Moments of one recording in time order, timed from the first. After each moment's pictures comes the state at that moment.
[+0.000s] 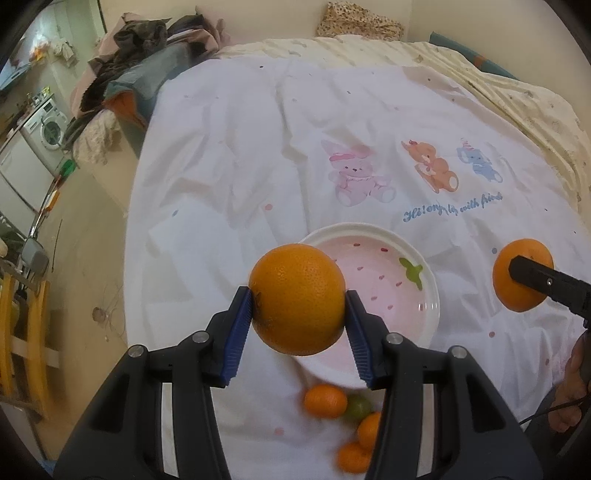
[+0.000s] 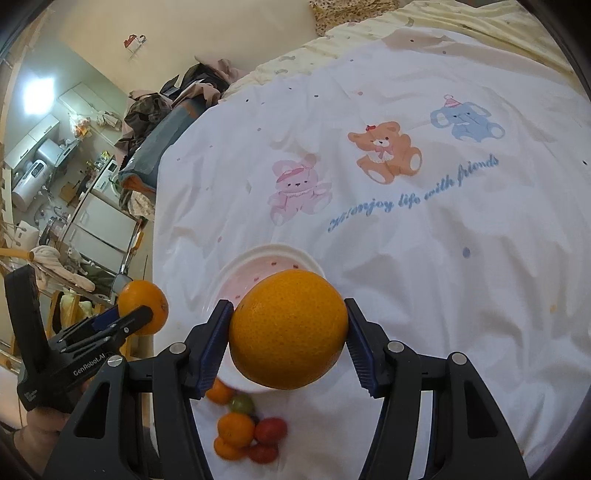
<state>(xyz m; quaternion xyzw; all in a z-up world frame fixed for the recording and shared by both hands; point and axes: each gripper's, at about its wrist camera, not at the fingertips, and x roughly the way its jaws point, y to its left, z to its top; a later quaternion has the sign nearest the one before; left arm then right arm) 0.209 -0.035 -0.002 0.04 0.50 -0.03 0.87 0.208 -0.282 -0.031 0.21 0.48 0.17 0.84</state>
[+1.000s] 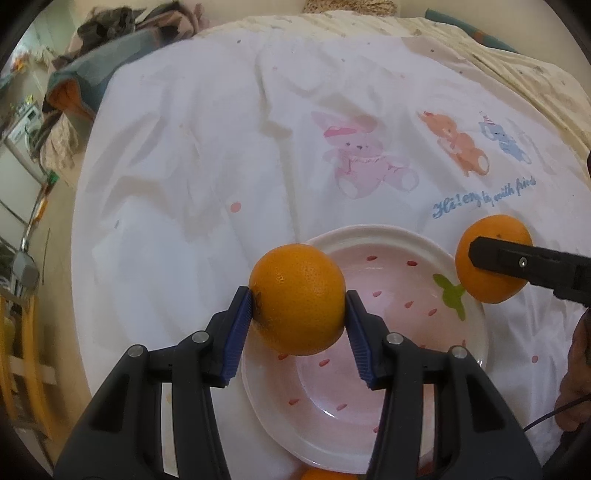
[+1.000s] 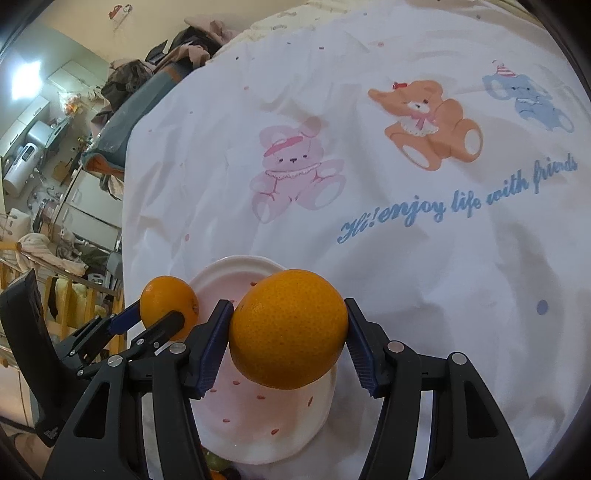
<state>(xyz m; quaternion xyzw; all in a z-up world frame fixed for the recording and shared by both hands) 0.274 -0.048 -0.083 0.05 0.52 -0.04 0.85 0.298 -0.248 -0.105 0.20 0.54 0.19 0.80</state>
